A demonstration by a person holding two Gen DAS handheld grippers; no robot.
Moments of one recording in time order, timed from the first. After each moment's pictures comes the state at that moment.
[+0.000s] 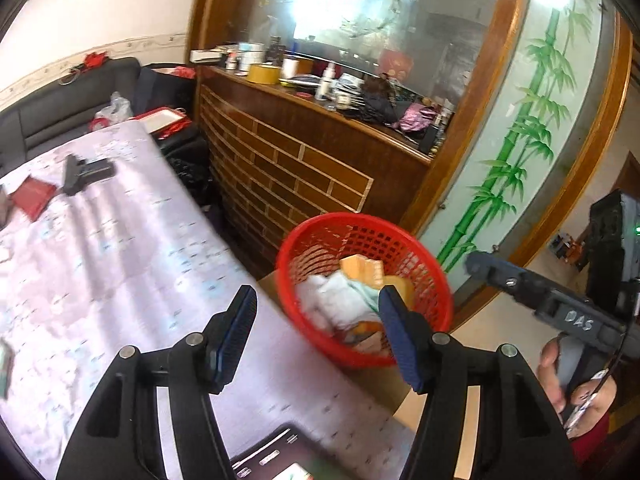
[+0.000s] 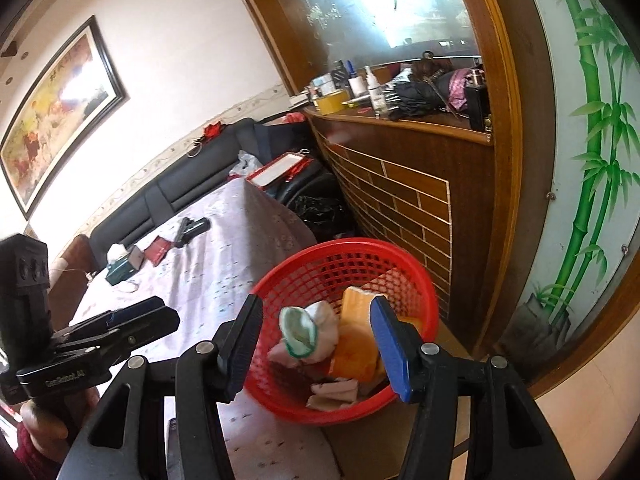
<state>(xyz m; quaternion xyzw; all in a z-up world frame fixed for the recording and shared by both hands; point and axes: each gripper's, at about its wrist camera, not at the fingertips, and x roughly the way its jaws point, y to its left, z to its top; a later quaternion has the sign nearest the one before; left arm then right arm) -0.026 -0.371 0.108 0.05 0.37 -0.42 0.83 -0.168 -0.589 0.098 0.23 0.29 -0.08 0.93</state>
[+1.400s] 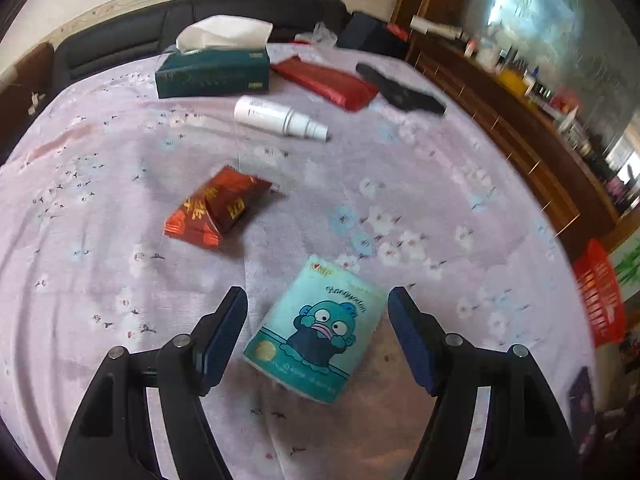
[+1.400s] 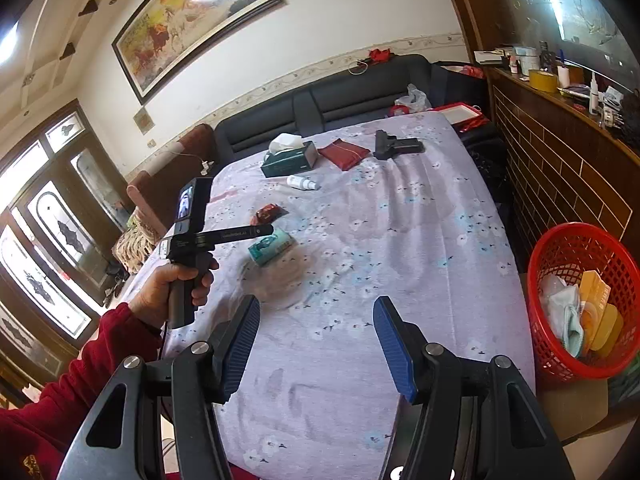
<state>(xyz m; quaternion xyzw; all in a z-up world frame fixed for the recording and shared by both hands) 0.145 -0.057 0.024 0.01 0.48 -0.17 0.86 -0.118 -0.369 0.129 0.14 0.36 0.16 0.91</state>
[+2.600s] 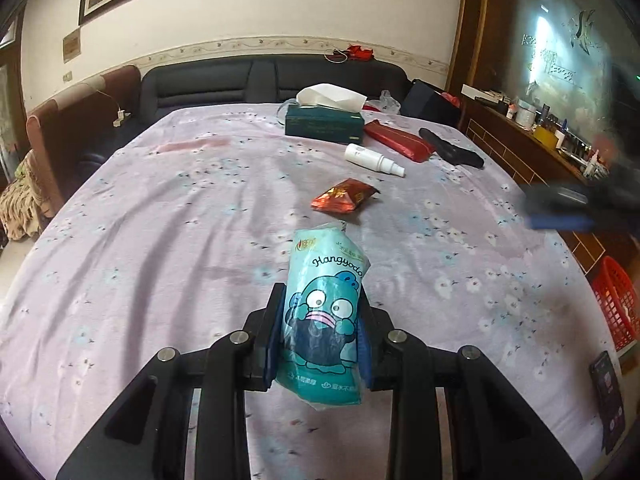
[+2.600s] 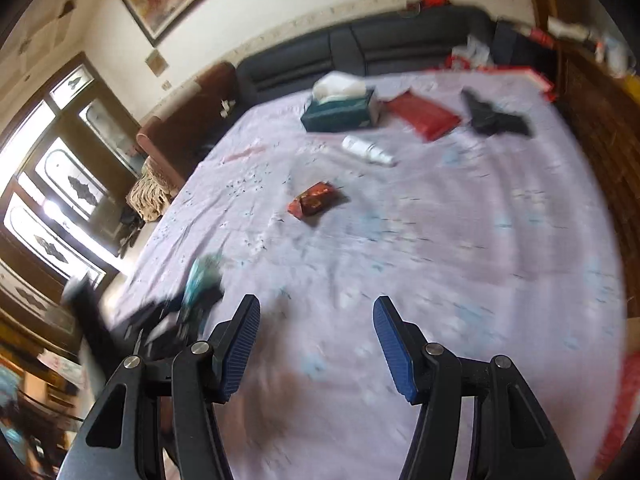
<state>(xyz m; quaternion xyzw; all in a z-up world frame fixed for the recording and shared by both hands) 0.020 0.032 0.062 -0.02 0.36 -0.06 0.93 0.080 -0.210 0.096 0.12 0.48 0.24 0.84</state>
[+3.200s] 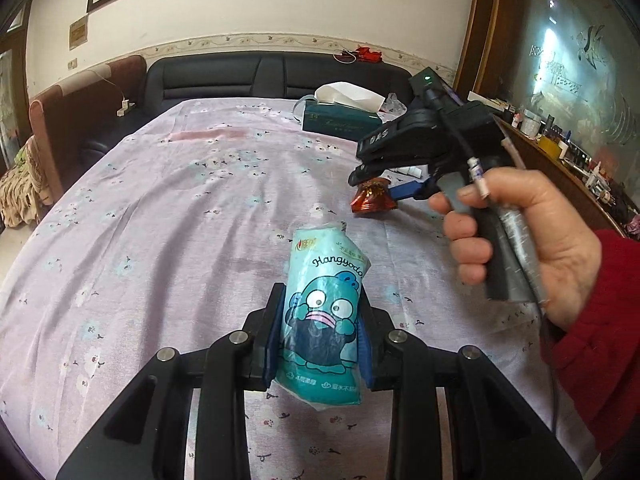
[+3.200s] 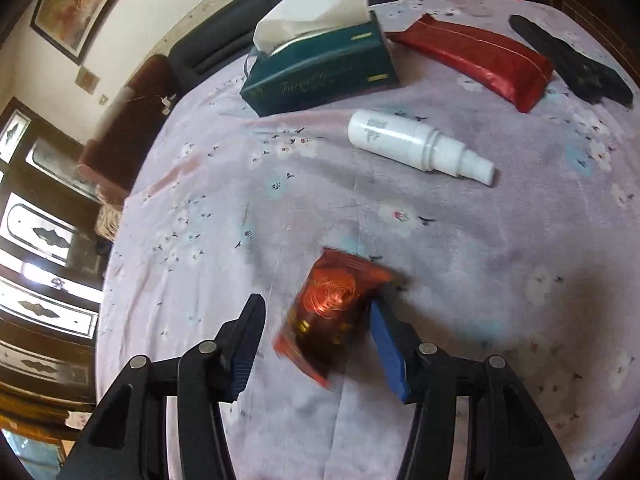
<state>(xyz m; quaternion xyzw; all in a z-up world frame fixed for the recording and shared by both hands) 0.022 0.064 0.052 -0.05 0.36 -0.06 0.93 0.246 -0.108 0.008 0.15 0.54 0.15 0.81</state>
